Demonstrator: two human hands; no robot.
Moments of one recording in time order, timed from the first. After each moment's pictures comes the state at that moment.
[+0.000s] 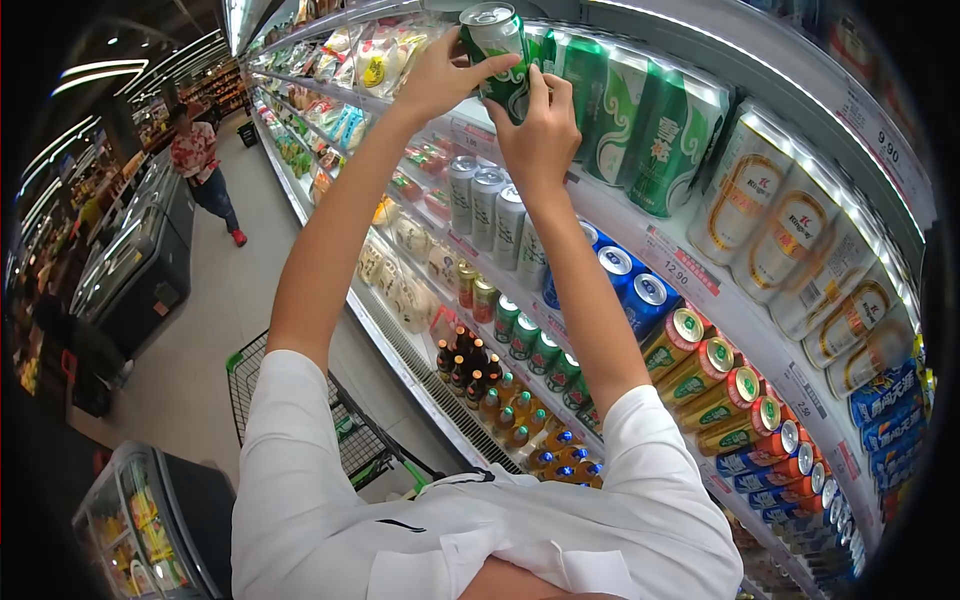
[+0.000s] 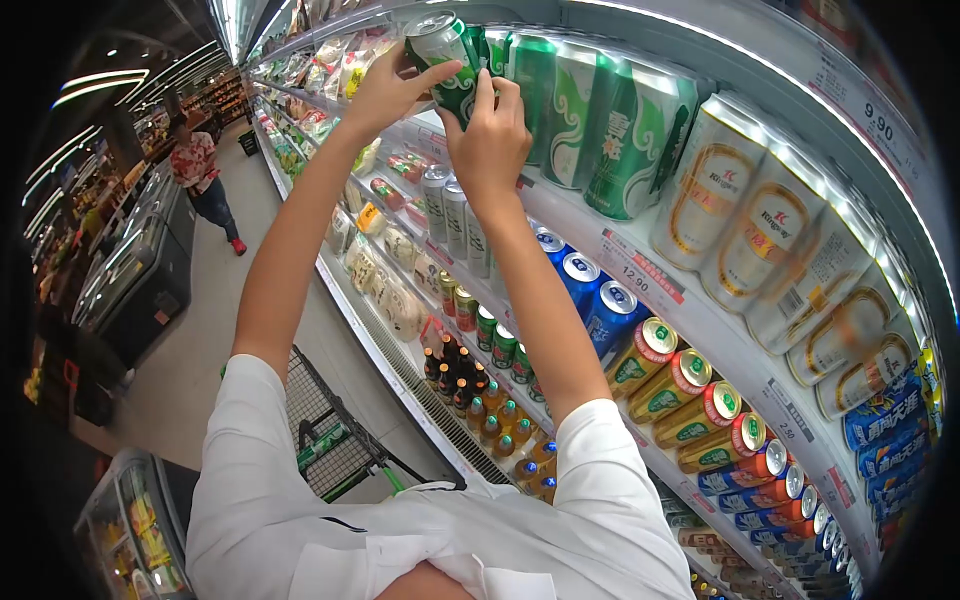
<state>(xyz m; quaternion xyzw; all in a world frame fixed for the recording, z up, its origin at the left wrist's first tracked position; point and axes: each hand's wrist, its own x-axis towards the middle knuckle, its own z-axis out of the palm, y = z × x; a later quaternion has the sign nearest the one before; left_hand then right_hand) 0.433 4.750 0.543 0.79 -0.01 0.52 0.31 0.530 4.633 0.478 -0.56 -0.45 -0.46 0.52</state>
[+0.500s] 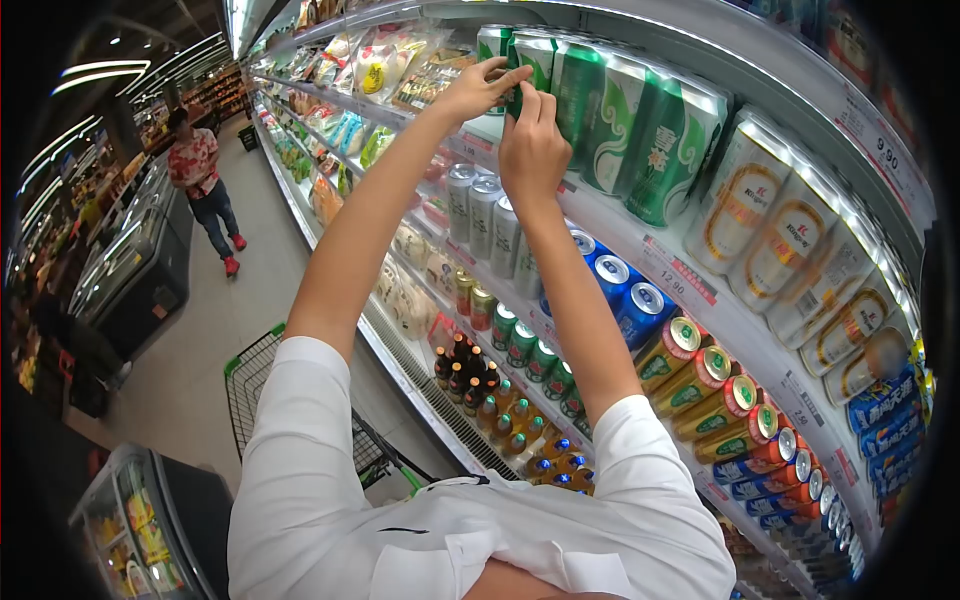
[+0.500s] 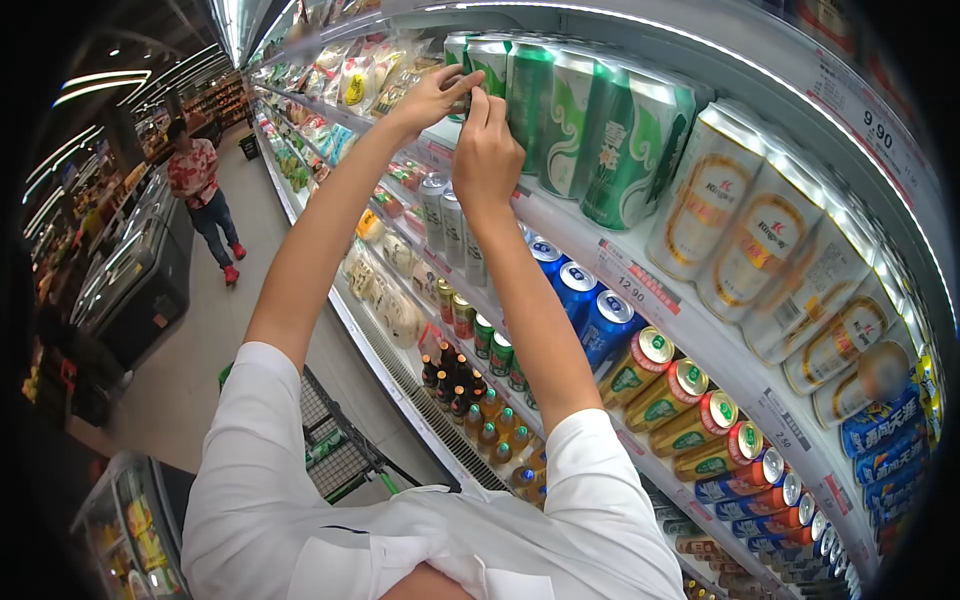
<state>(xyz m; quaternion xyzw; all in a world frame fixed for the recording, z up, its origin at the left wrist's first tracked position) 0.485 4.764 0.530 0.82 0.12 0.34 0.45 0.536 4.644 0.467 -0.61 -0.44 -0.44 0.49</state>
